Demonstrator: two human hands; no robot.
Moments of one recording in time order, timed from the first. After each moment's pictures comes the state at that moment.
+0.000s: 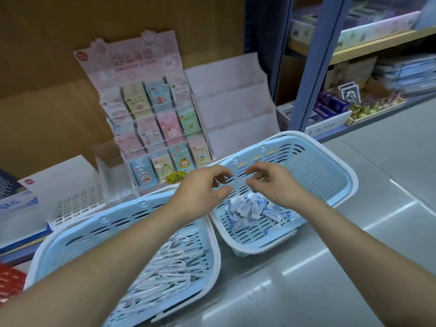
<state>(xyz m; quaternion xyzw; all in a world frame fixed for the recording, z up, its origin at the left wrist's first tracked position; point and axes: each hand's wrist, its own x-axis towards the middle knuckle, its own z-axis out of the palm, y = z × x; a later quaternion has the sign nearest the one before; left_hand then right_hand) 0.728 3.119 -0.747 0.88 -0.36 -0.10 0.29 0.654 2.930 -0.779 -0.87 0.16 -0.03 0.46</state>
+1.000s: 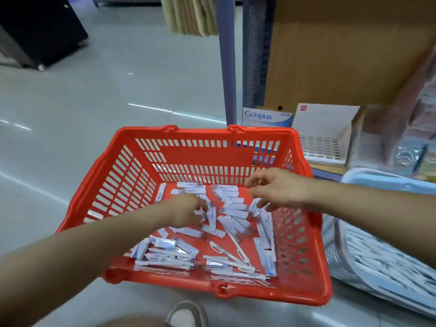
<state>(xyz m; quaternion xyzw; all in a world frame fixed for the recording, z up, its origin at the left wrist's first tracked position) 0.676 3.736 -0.828 0.95 -0.09 -0.30 0.06 0.727 3.487 -0.744 -0.83 -0.14 0.38 0.39</state>
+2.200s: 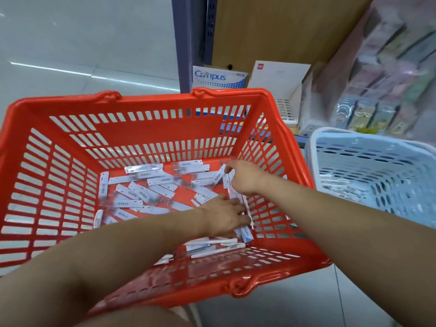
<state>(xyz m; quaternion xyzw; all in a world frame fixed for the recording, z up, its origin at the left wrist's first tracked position) 0.677 3.624 -0.923 0.83 -0.55 -0.12 0.02 0.724 3.516 -0.810 -0.93 -0.06 0.33 0.14</state>
